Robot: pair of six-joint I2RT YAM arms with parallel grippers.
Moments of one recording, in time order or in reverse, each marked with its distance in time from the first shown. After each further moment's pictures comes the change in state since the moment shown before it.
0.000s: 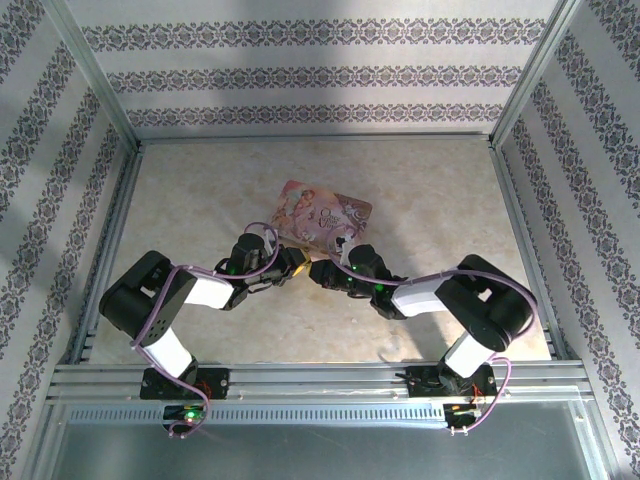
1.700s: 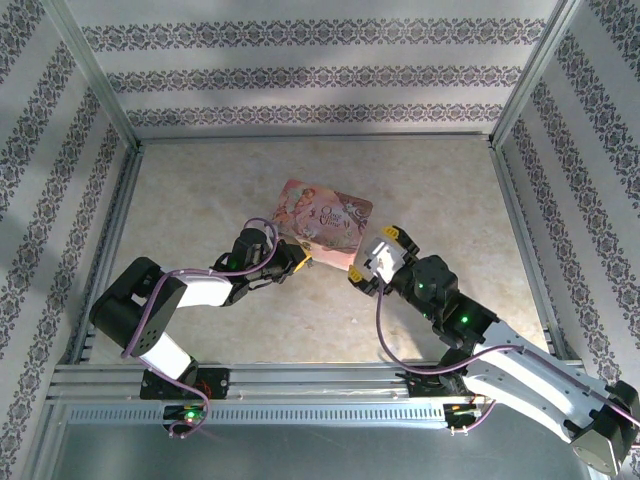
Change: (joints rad) left arm -0.009 -0.070 0.051 -0.157 -0.030 0.000; right arm 0.008 -0.945 -0.039 -0.724 0.386 -1.384
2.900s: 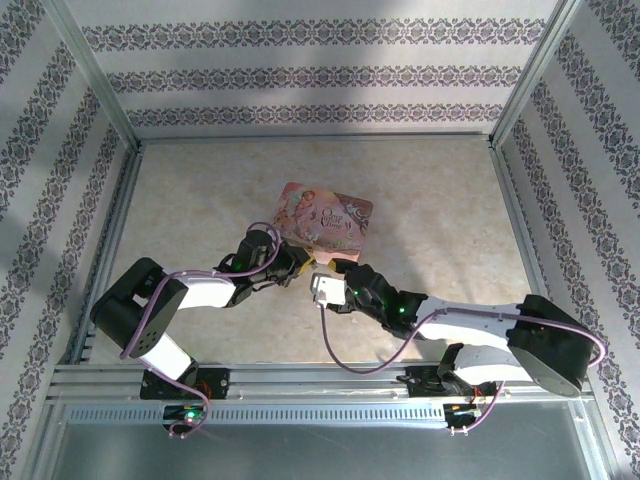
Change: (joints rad) left arm -0.044 0.000 0.013 -0.027 -0.034 -0.148; right arm 0.206 0.594 0.016 0.267 0.074 -0.263
